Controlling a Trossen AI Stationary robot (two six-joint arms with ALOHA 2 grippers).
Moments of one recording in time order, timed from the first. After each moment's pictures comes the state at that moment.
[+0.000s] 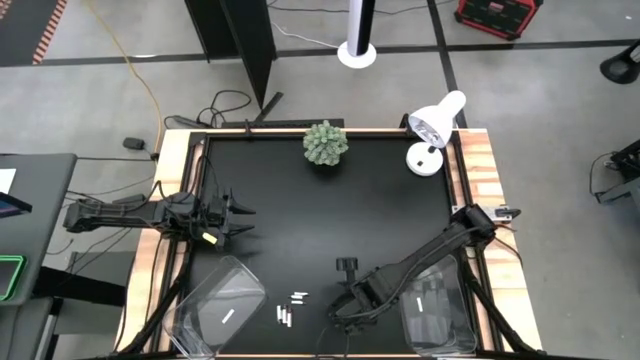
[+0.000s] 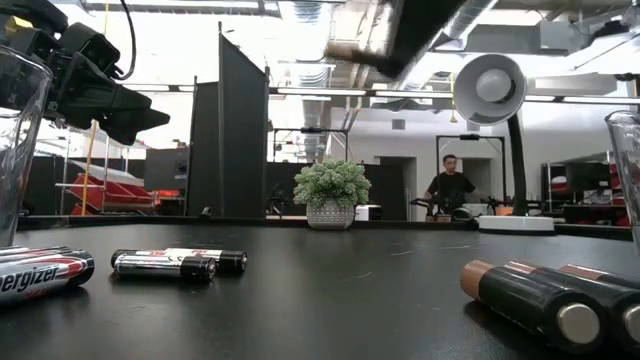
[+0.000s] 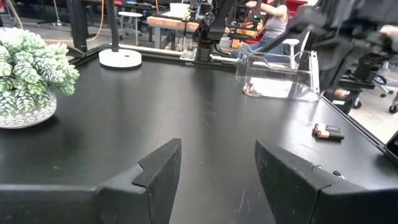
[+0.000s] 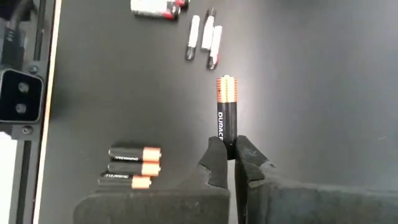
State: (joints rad) left arm 0.02 0.16 0.01 0.03 -0.01 -0.10; right arm 0.55 2.08 1.88 -1.03 0.31 0.41
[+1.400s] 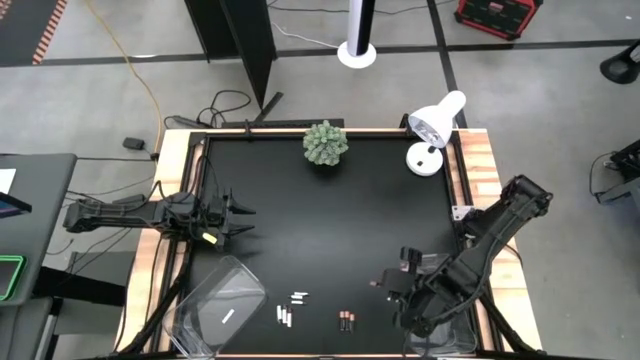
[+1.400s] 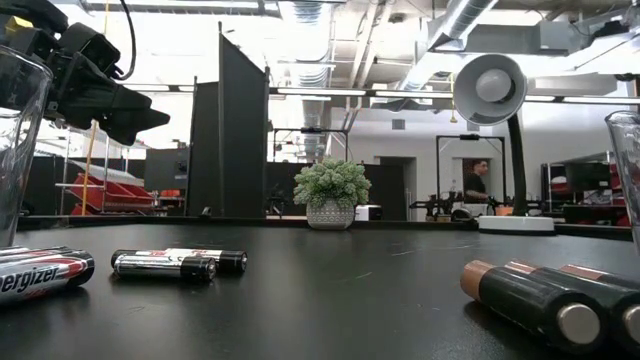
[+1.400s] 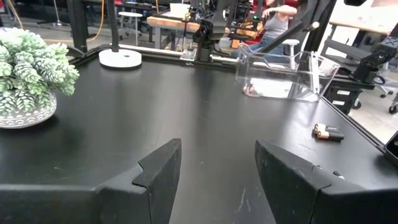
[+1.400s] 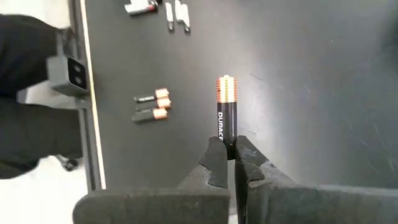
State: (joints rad) left arm 0.02 0.16 0.01 0.03 -0.02 -0.10; right arm 0.77 1.62 1.52 -1.09 0.44 0.90
